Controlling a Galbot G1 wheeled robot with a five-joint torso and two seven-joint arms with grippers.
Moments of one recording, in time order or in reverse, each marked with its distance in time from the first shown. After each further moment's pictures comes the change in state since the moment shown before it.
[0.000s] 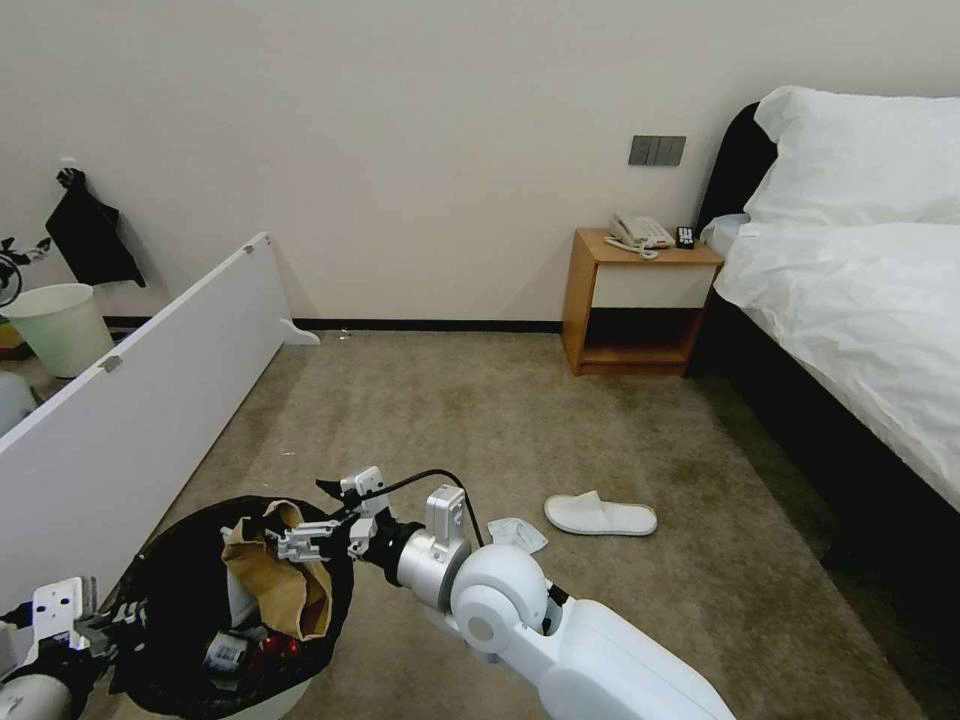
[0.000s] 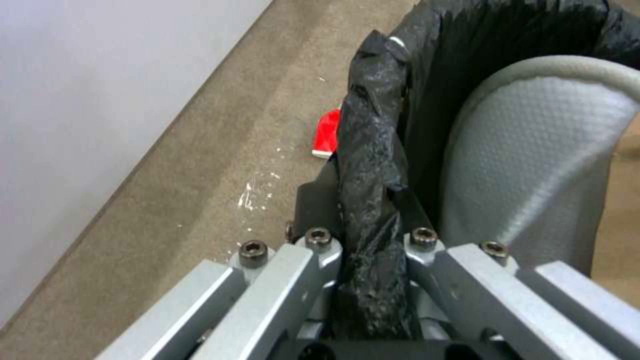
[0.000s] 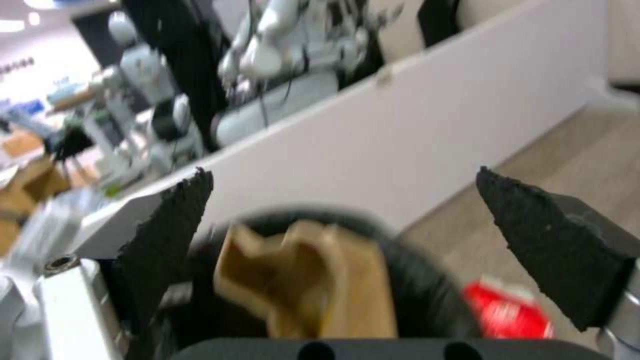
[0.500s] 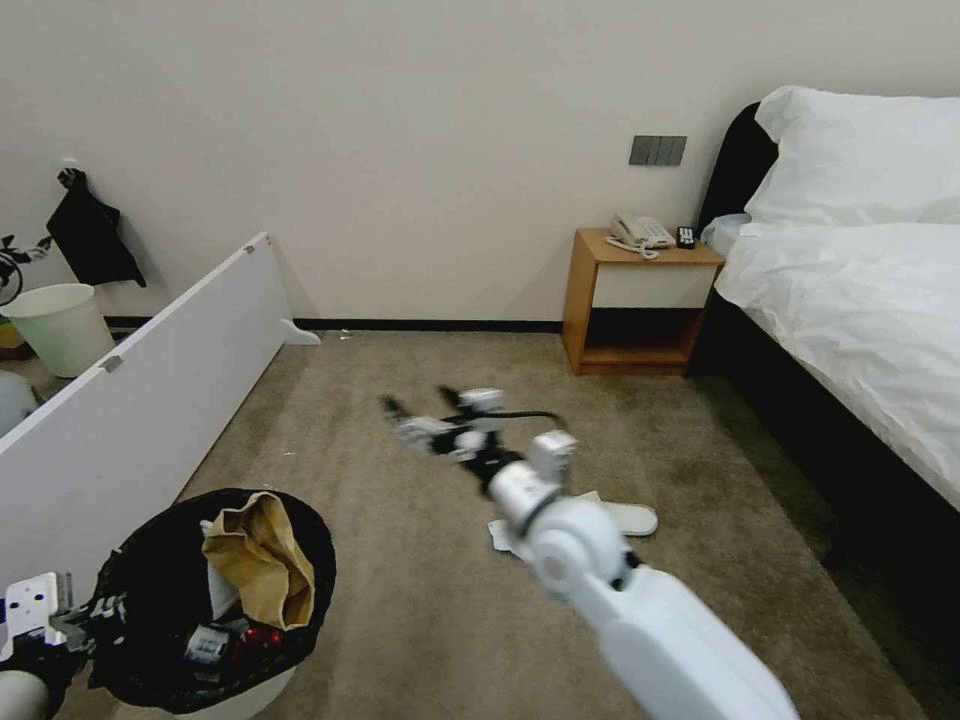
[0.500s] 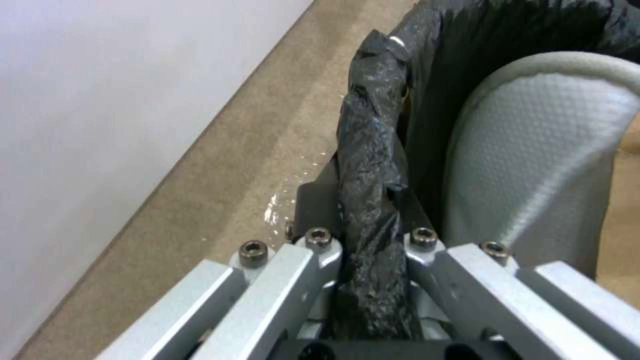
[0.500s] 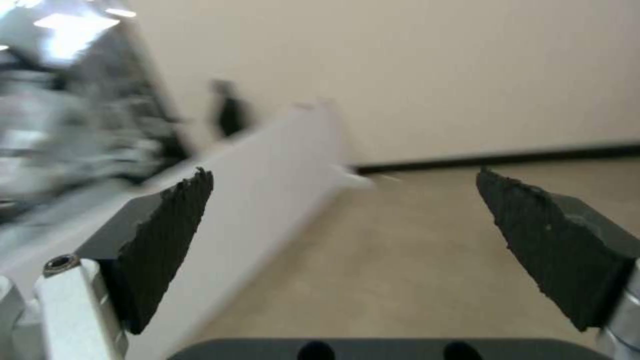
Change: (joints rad) left arm -0.025 -0.007 -0.049 0.036 0.014 0.000 0.018; right arm -0.194 -0.172 0.403 0.046 -0.063 0.098 0.156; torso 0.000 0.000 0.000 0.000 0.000
